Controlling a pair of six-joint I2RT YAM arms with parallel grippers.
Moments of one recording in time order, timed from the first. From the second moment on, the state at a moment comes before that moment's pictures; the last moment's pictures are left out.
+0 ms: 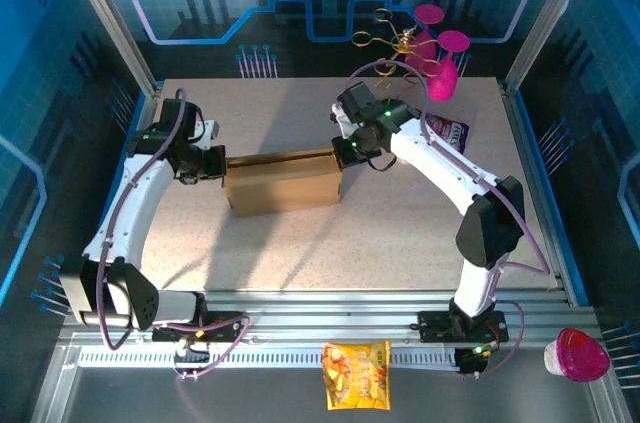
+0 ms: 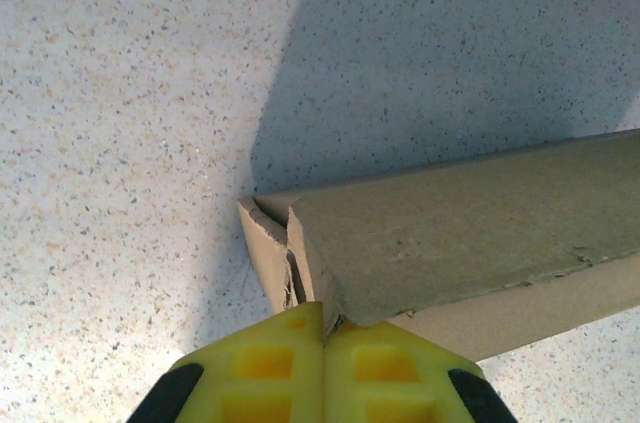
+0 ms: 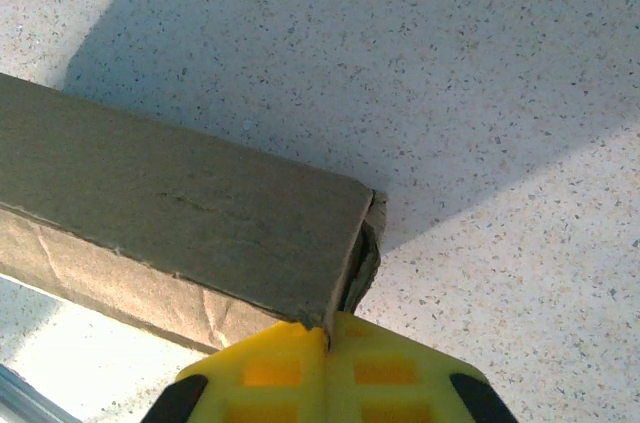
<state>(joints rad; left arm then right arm) -0.01 1.35 1.29 -1.08 0.20 -0.19 0.59 1.82 1.73 -1.01 -0.11 0.24</state>
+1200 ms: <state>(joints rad) -0.01 1.39 1.33 -1.23 0.30 -0.32 0.59 1.84 1.76 -1.03 -0.07 0.25</state>
